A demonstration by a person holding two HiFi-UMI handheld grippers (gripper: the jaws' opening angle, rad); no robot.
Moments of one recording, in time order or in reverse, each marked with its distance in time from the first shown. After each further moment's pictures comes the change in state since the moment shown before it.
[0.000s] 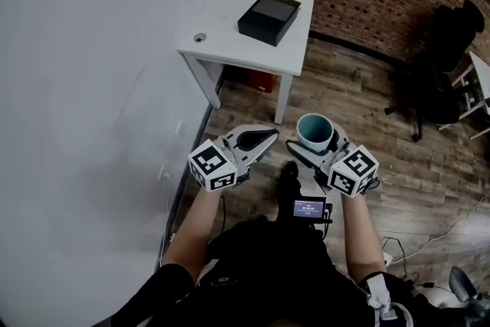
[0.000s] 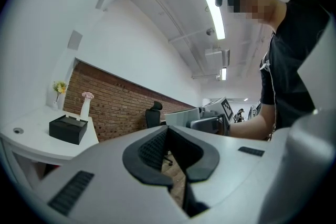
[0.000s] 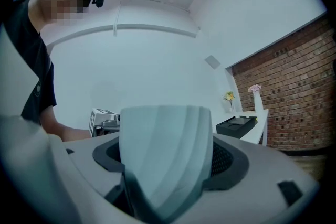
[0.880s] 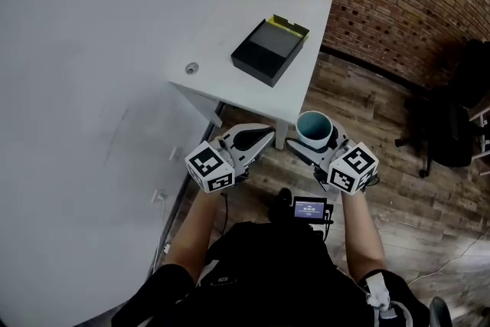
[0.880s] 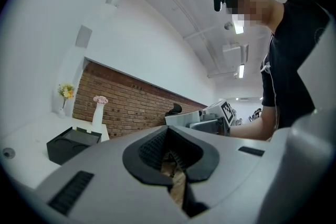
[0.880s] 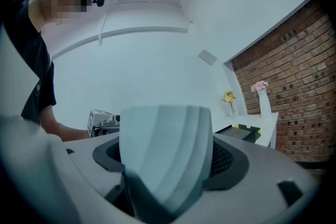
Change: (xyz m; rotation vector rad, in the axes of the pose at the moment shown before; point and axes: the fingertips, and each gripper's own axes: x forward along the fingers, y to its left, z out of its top) left arm 0.128 0.187 0.039 -0.006 -0.014 0.142; right arm 0.091 -0.212 0.056 0.021 0.002 0.116
